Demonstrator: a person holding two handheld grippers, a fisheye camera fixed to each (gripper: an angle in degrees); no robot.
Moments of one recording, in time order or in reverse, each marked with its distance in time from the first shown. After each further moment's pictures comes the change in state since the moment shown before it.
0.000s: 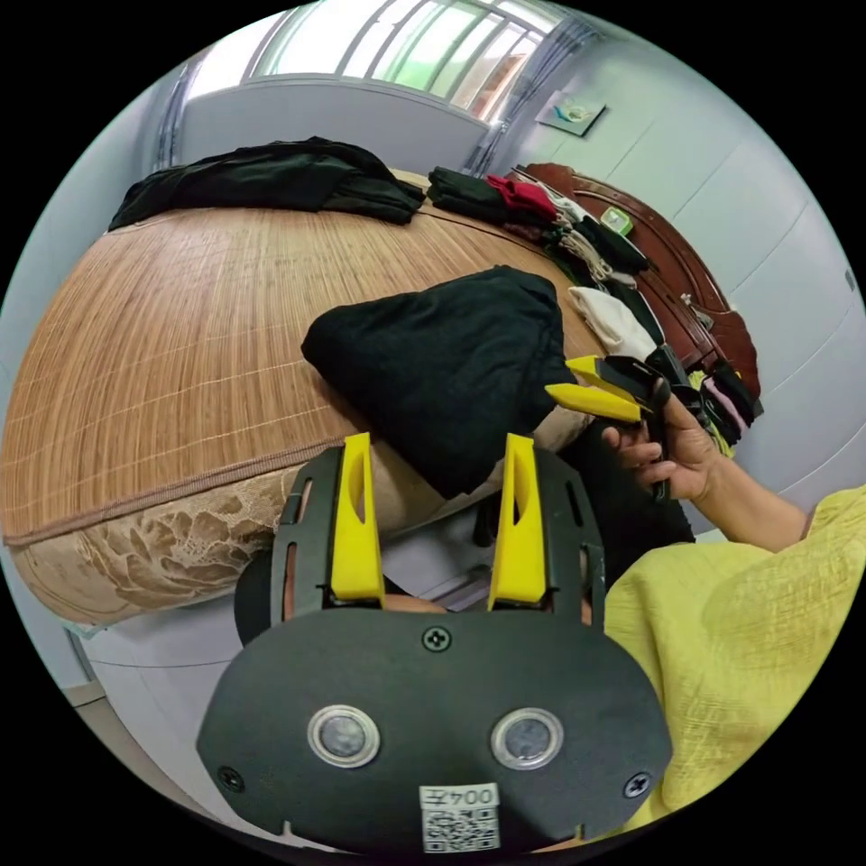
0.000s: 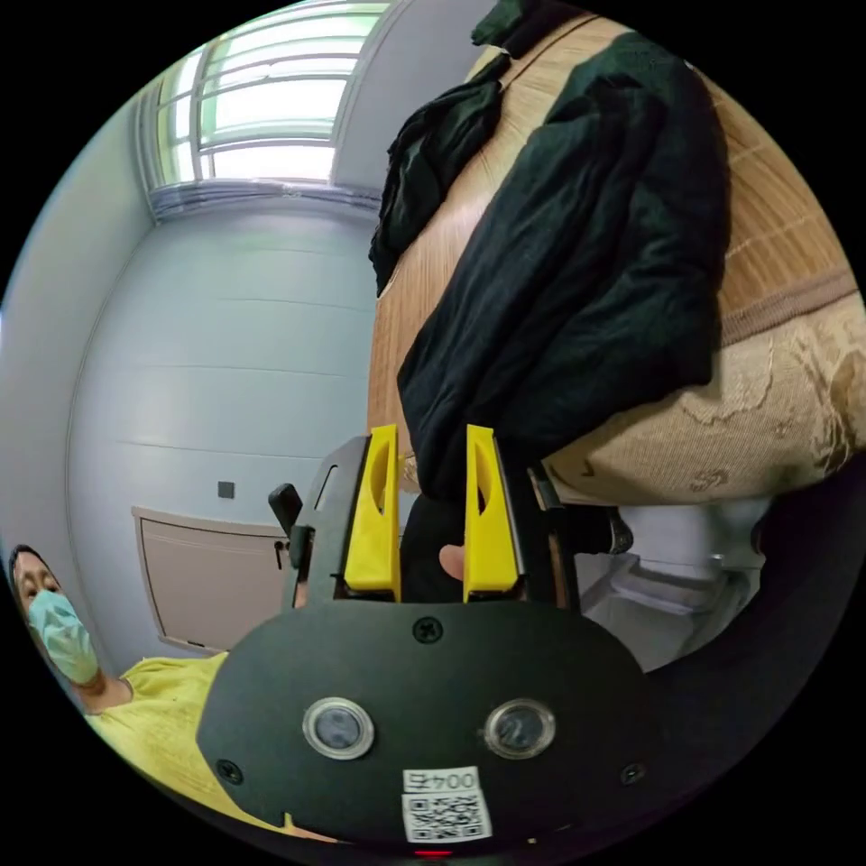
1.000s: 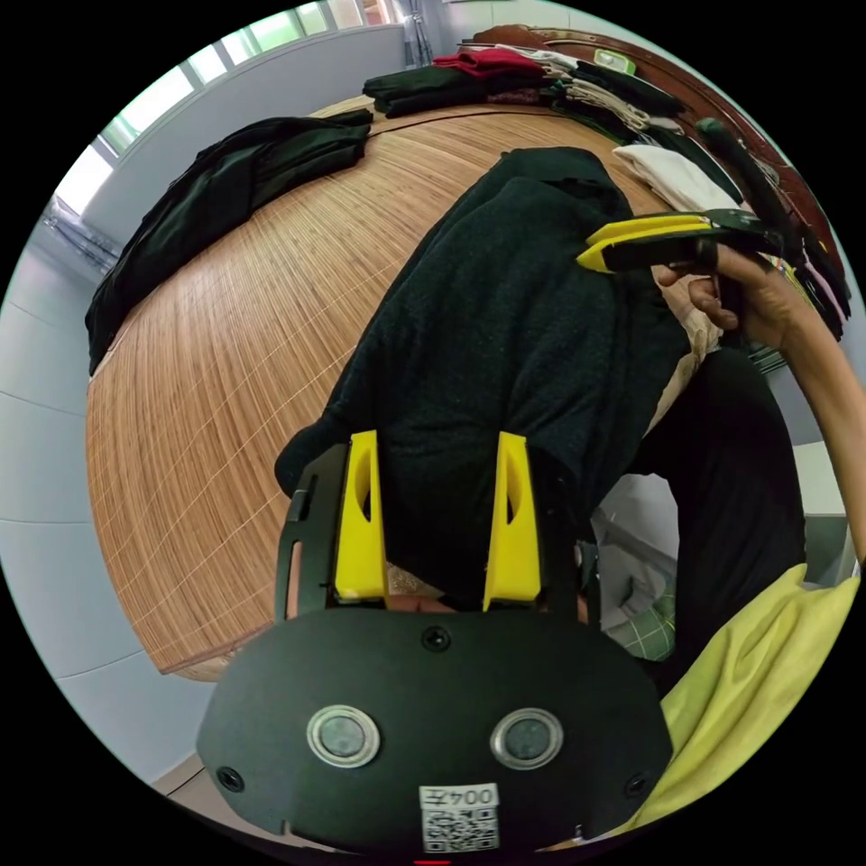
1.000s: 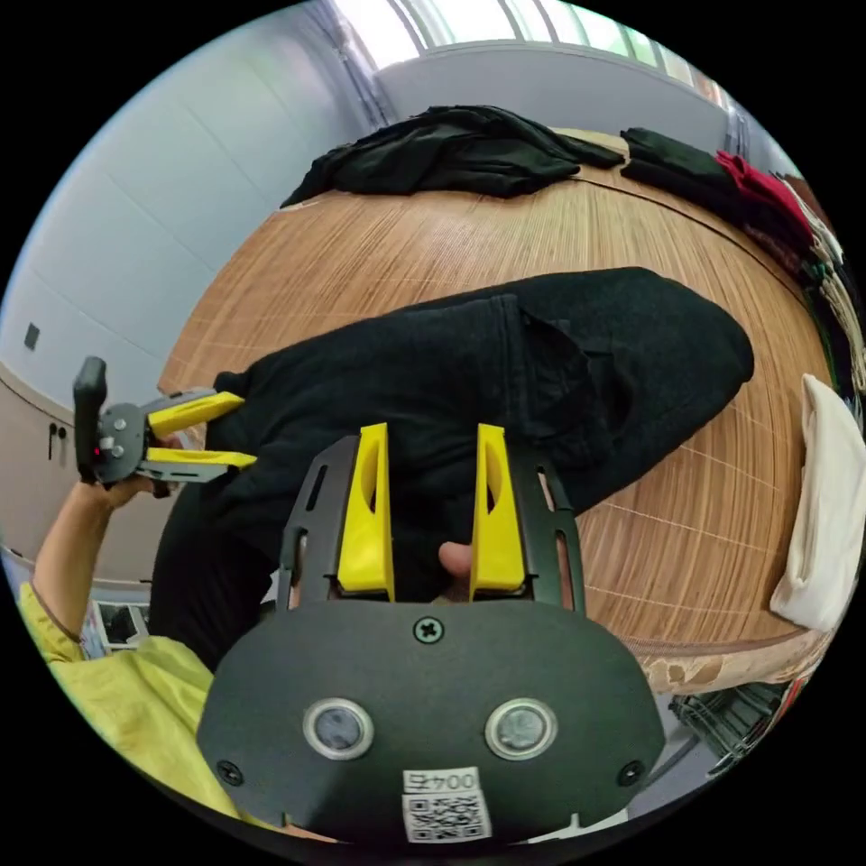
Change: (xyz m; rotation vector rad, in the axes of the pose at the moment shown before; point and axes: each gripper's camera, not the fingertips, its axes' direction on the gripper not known) left arm 0.124 -0.201 0.115 -0.345 -0.352 0.274; right arm -0.106 -0.166 0.023 -0.133 0.760 -0.467
